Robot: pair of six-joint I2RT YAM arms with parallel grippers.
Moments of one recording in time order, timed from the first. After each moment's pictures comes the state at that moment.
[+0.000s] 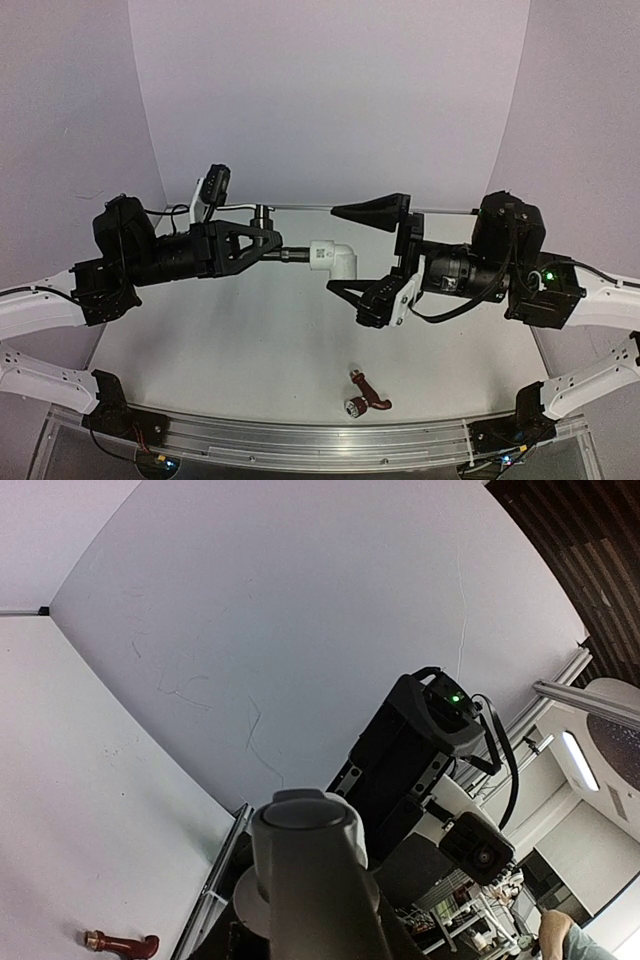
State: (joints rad) left arm -0.99 1.00 0.81 0.37 0.45 -0.86; right arm 1.24 1.14 1.07 0.06 -0.06 -1.35
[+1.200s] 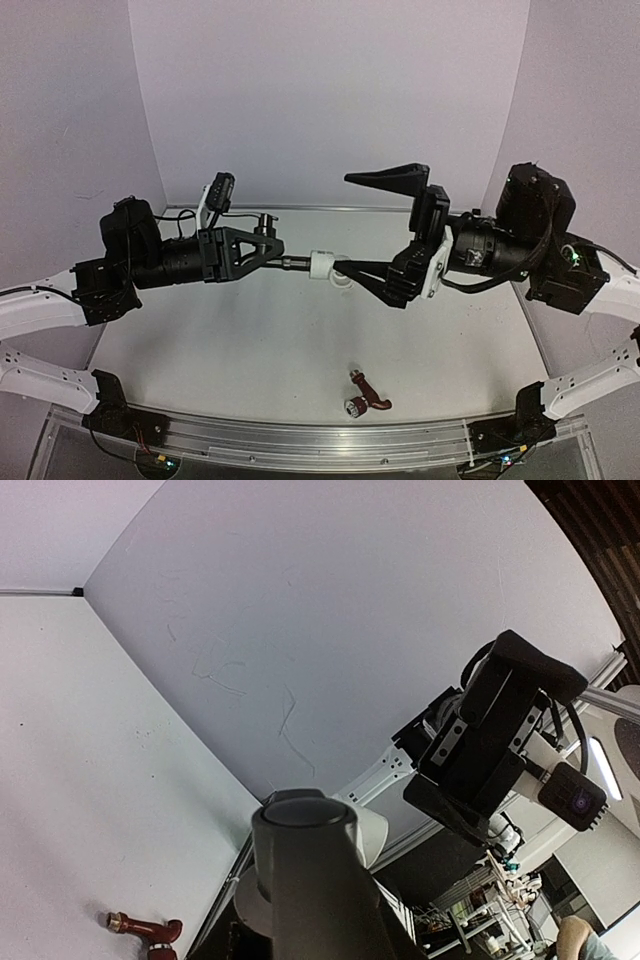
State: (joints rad) left arm -0.99 1.01 0.81 0.29 0.41 -0.83; right arm 1.24 1.12 1.21 -0.03 -0.12 -1.27
